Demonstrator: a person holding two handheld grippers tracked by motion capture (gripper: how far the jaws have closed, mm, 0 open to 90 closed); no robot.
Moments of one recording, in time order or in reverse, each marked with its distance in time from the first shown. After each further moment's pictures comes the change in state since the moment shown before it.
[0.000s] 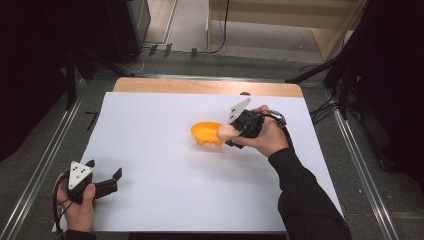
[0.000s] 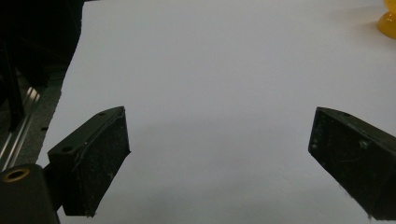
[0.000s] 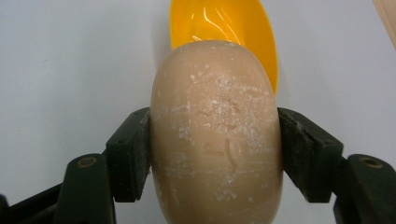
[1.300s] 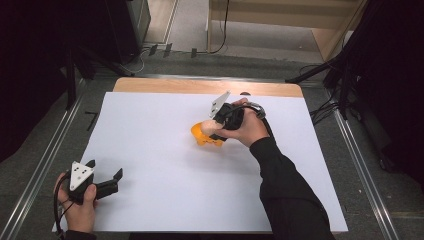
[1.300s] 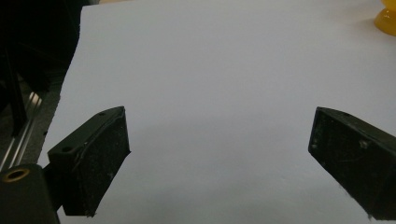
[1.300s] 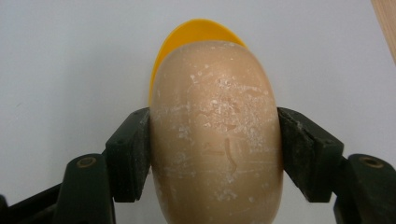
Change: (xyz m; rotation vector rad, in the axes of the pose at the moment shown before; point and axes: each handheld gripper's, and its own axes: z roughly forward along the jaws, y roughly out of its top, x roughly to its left) left arm -0.002 0.000 0.000 -0.006 -0.001 0.022; right arm -0.016 0.041 0.036 -0.010 0.050 -0.060
